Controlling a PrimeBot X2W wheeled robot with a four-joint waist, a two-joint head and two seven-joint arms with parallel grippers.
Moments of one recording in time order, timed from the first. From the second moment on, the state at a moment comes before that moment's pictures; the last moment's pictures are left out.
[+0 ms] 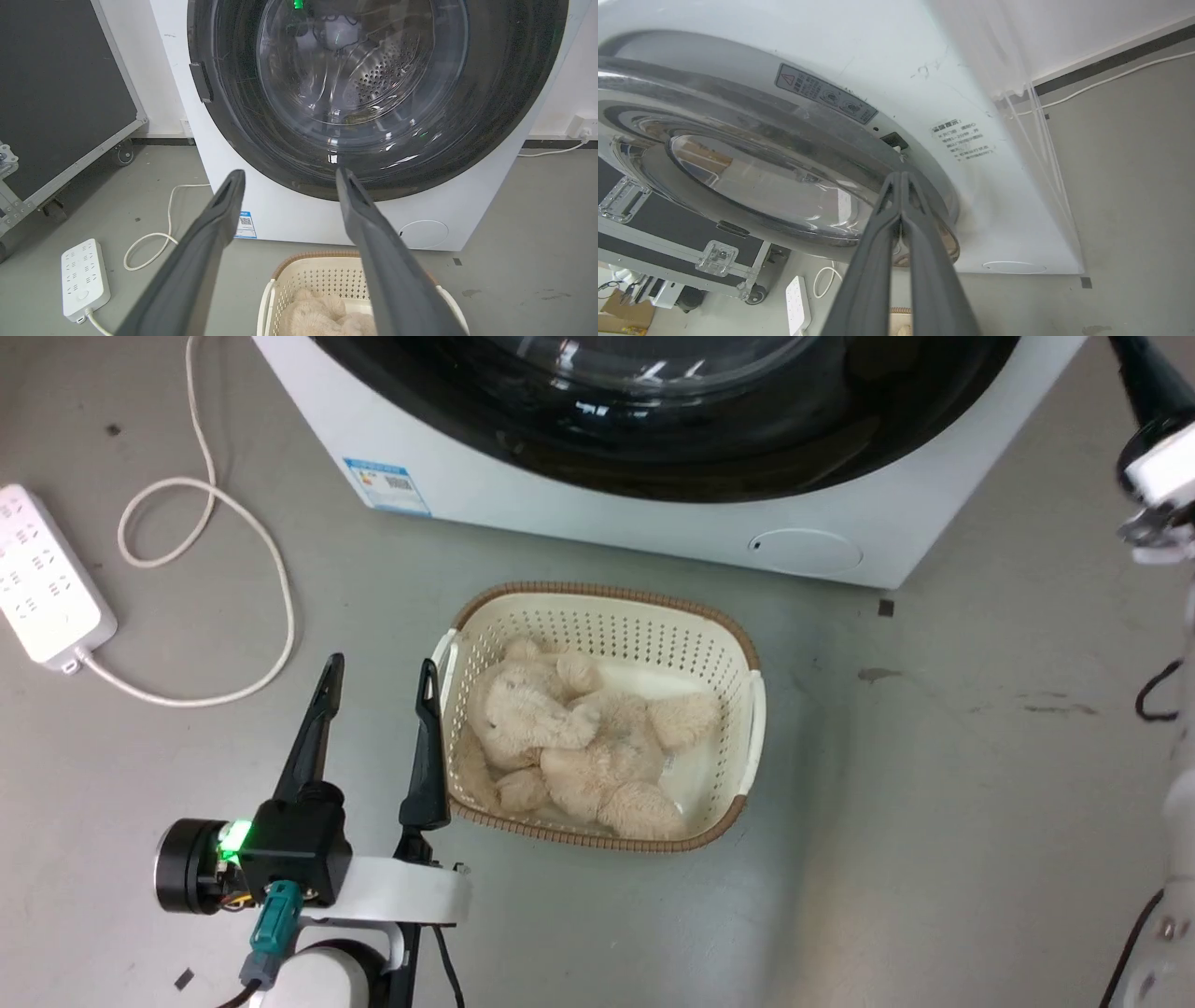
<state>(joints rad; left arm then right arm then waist) -0.13 0.05 -0.11 -0.13 -0.01 0.08 -0.16 -0.92 -0.14 -0.27 0.49 0.63 0.13 0.37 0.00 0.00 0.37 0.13</state>
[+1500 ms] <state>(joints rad) -0.13 0.05 -0.20 -0.11 -0.06 0.13 -0.26 -1.24 -0.14 -0.54 1.00 0.92 0.13 0.93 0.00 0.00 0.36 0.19</state>
